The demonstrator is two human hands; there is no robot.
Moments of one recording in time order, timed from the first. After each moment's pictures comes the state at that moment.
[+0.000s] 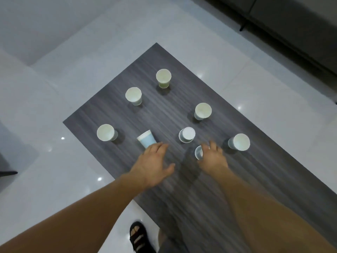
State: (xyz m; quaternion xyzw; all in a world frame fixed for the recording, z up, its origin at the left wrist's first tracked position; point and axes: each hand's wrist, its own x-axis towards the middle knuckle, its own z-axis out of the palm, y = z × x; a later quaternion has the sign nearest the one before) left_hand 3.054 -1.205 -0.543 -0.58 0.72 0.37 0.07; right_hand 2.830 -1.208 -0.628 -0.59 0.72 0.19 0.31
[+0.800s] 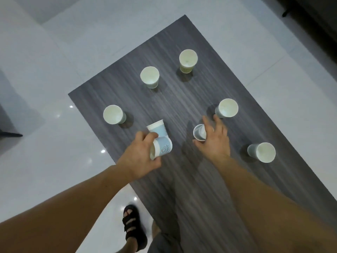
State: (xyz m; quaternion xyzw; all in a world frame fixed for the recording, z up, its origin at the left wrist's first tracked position) left_hand 3.109 -1.207 -0.600 -0.68 0.62 0.39 -0.01; right_hand 2.864 -1.261 -0.670 -0.67 0.69 0.05 0.26
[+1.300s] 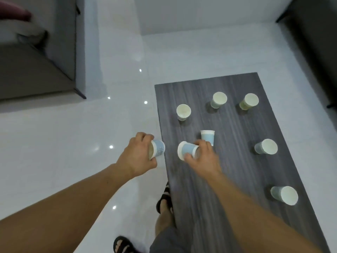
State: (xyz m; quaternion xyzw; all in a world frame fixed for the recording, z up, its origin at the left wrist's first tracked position) left_hand 3.220 -1.036 -0.515 -0.82 0.49 0.28 -0.09; right_hand 3.017 -1.155 -0.577 -0.77 0.52 0.00 0.36
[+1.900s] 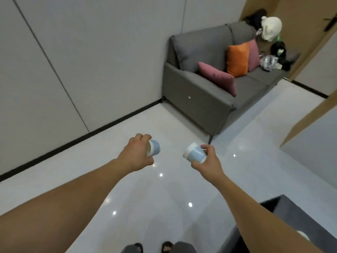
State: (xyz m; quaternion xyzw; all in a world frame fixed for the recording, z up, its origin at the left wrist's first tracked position) left_hand 3.307 -0.536 -0.321 -0.97 0.03 0.06 -0.23; right_hand 3.300 -0.806 -0.357 -0.86 0.06 0.08 0.50
